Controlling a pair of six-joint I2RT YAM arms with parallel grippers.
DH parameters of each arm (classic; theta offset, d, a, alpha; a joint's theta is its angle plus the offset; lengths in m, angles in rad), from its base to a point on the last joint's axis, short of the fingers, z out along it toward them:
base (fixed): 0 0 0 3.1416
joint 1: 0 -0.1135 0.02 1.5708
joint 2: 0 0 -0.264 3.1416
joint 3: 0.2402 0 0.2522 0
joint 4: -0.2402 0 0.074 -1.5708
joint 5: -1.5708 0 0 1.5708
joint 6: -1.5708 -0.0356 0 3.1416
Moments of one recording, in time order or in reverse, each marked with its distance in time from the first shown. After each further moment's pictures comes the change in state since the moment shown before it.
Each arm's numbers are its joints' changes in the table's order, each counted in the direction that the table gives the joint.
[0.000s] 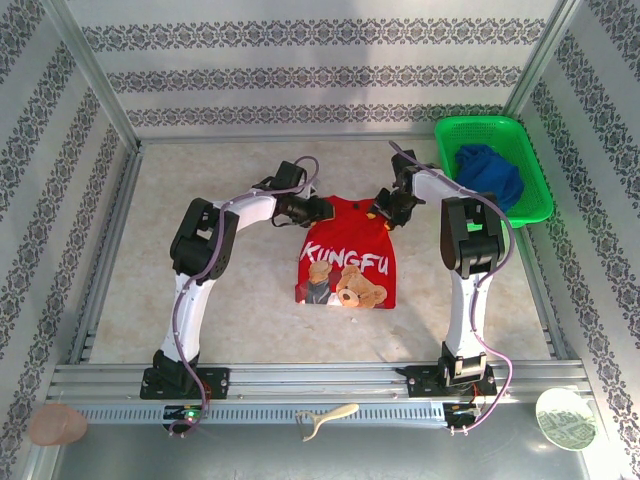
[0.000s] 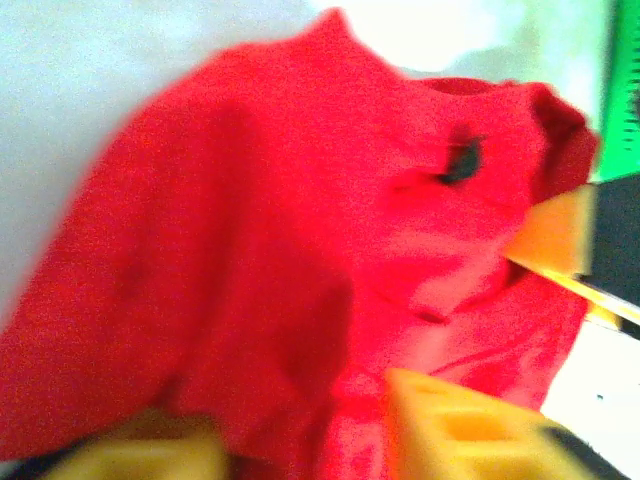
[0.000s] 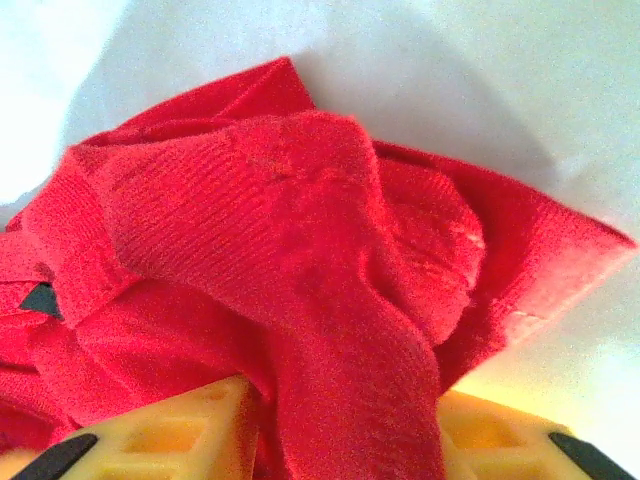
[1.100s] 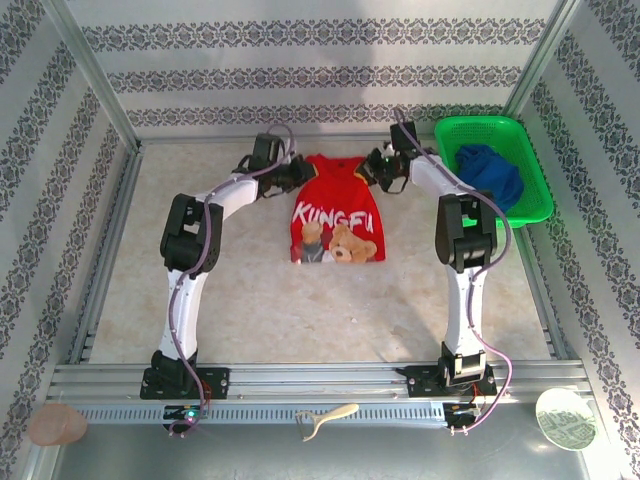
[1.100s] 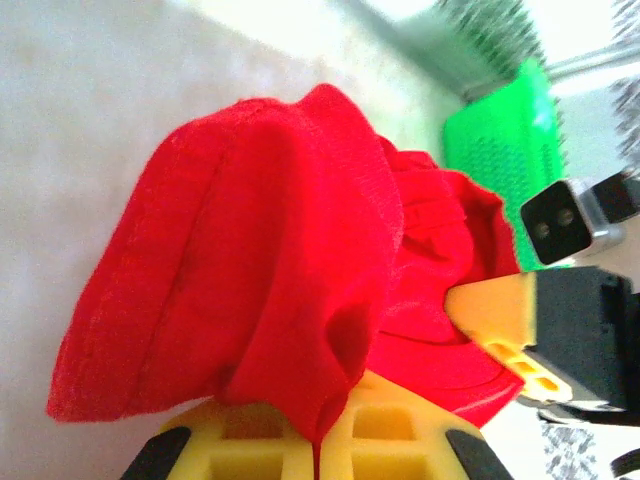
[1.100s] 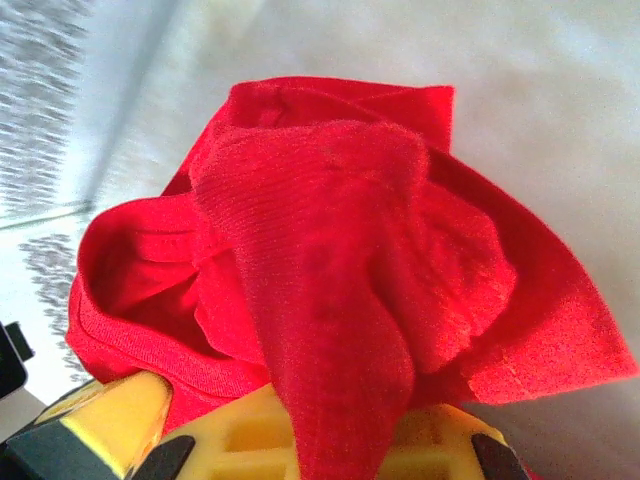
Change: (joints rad) left arm -0.136 0.027 0.206 0.186 0.030 0.150; right arm 0.005 0.101 0.318 0.266 0.204 -0.151
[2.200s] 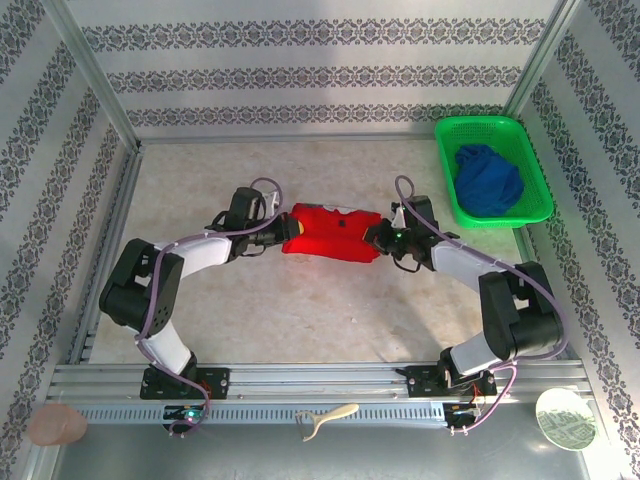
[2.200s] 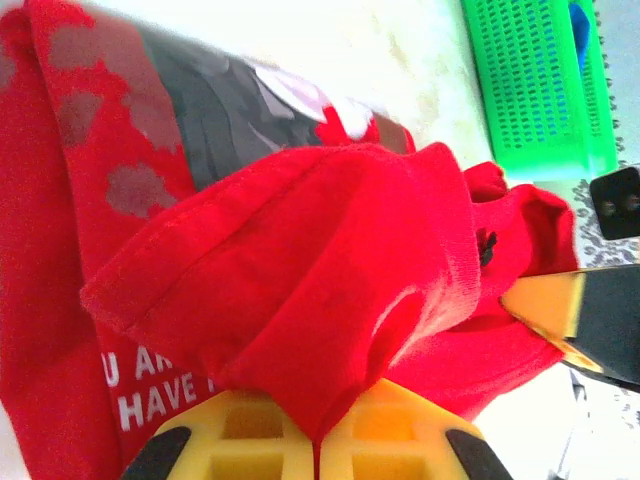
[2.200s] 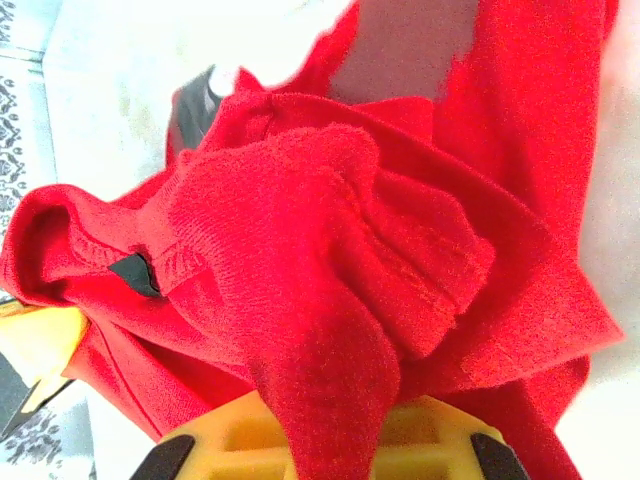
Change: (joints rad) left arm 0.084 -0.605 -0.915 0.220 0.066 -0.146; right arm -0.103 -0.758 -1.140 0.461 -0.119 0.109
